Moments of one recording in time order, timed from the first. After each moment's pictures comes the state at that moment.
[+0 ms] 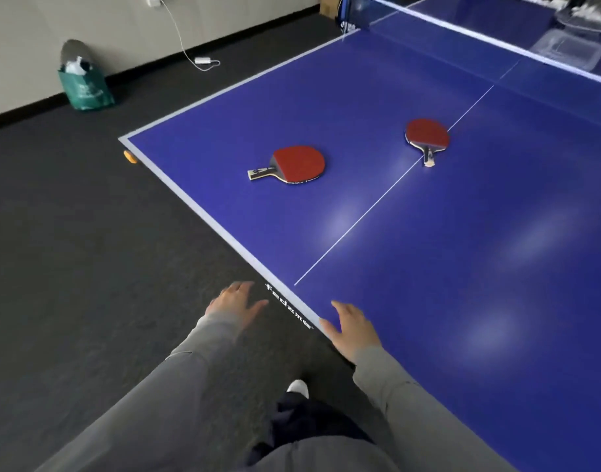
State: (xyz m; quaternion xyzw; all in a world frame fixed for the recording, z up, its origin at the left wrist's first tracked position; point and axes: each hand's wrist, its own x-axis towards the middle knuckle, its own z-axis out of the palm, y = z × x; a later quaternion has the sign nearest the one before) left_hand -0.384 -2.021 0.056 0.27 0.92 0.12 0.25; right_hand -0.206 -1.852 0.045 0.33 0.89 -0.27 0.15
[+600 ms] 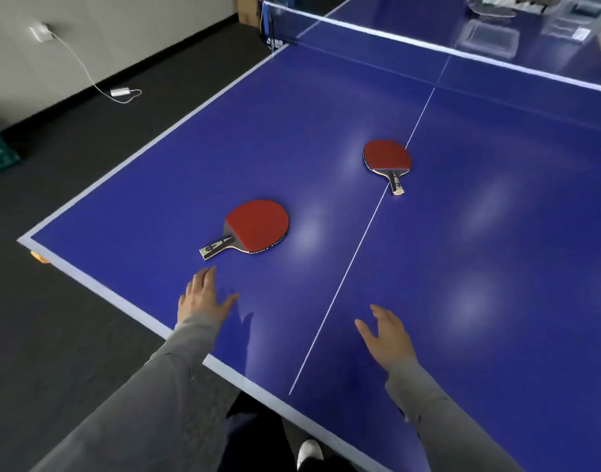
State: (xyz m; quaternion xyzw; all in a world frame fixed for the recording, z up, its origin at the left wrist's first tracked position) left_hand -0.585 -1.870 0.047 0.29 0.93 0.16 0.16; right_hand -0.288 -1.708 0.044 0.53 0.78 -0.33 0.03
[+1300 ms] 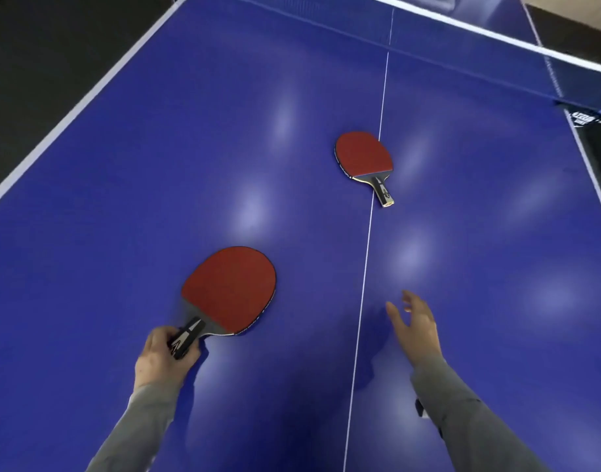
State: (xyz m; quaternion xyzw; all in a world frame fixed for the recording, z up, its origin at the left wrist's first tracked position) left_hand -0.729 -1.773 -0.033 0.22 0.89 0.30 0.27; right_hand -0.378 -1.583 0.006 0.71 0.62 -0.30 -0.16
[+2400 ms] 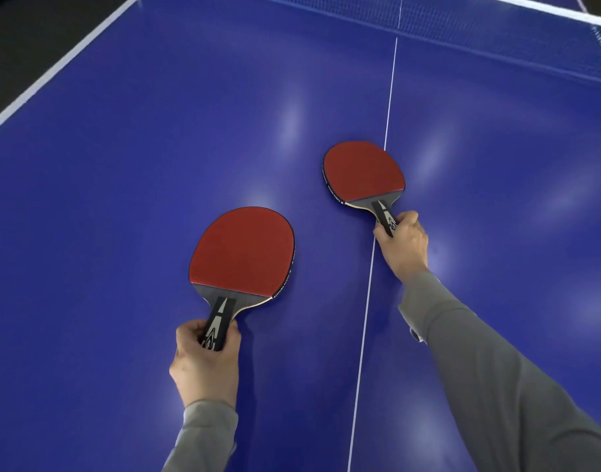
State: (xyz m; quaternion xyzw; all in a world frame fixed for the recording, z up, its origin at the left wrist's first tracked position) left_hand -0.640 -1.568 -0.027 0.09 0.87 0.44 0.20; right_hand -0.458 -1.300 -0.041 0.67 0.69 -0.18 -0.18
